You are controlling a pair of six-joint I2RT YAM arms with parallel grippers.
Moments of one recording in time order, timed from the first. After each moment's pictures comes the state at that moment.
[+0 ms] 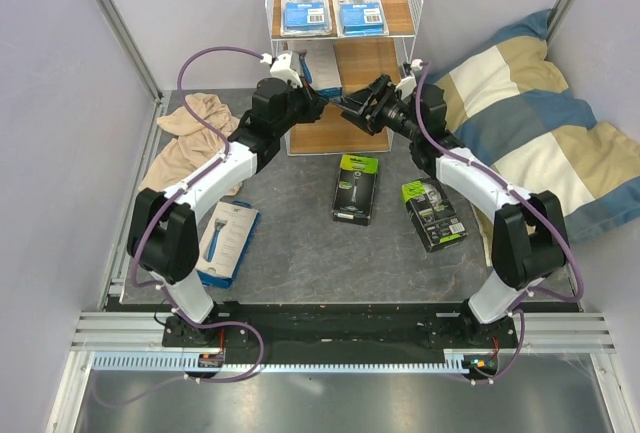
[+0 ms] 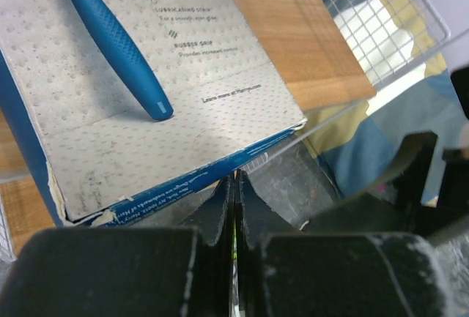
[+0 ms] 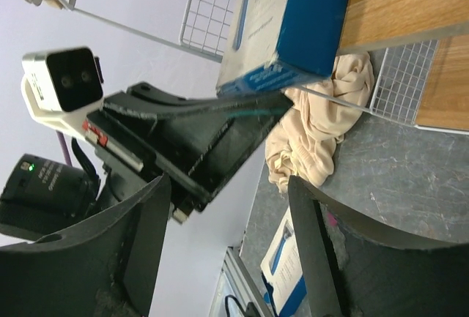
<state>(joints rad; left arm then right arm) -0.49 1.72 1.38 0.18 0.06 -0.50 0.37 1.67 1.24 0.39 -0.48 1.14</state>
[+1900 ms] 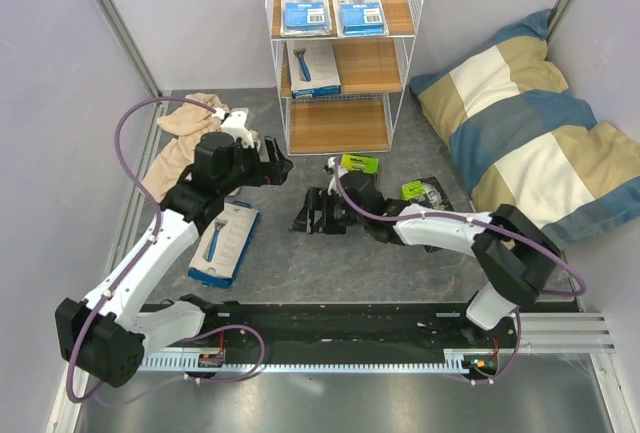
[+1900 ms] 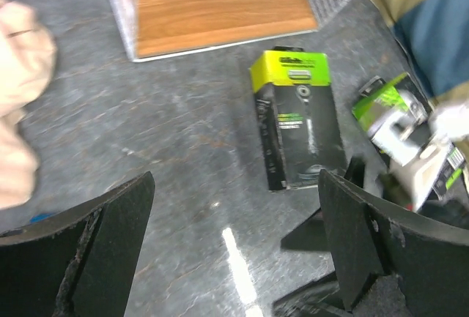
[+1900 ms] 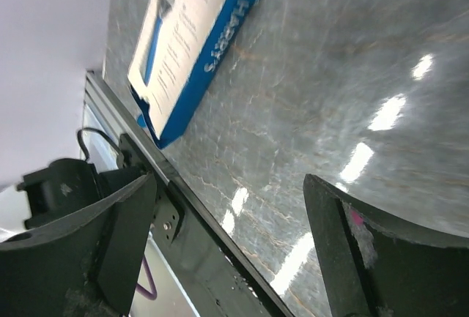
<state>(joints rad) -0.43 1.11 0.96 -0.27 0.06 -0.34 0.83 1.58 0.89 0.16 -0.28 0.83</state>
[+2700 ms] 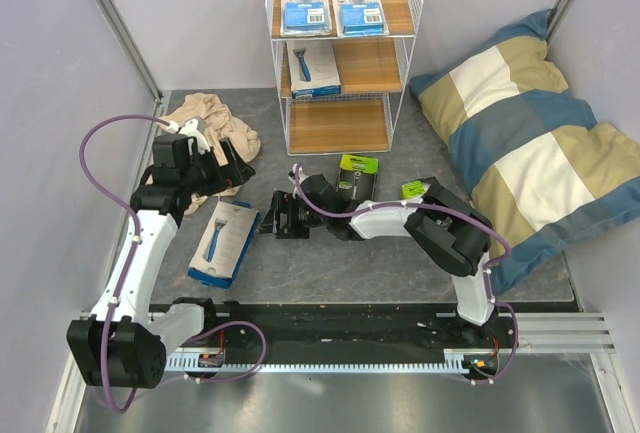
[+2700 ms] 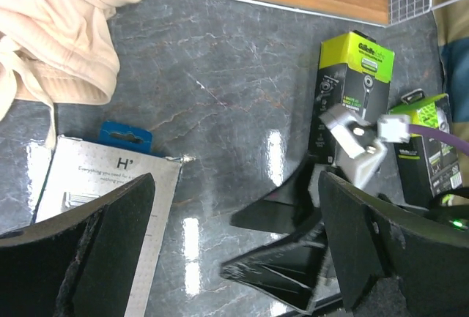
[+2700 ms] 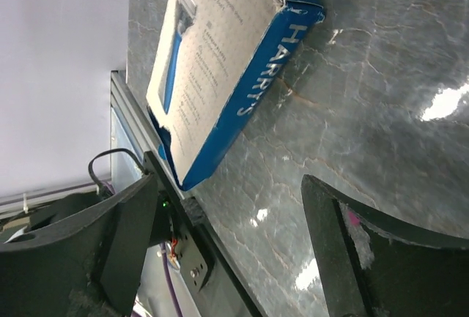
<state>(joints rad) -0.04 1.07 0.96 -0.53 0.29 -0.38 0.94 1.97 1.11 0.35 -0.34 0.98</state>
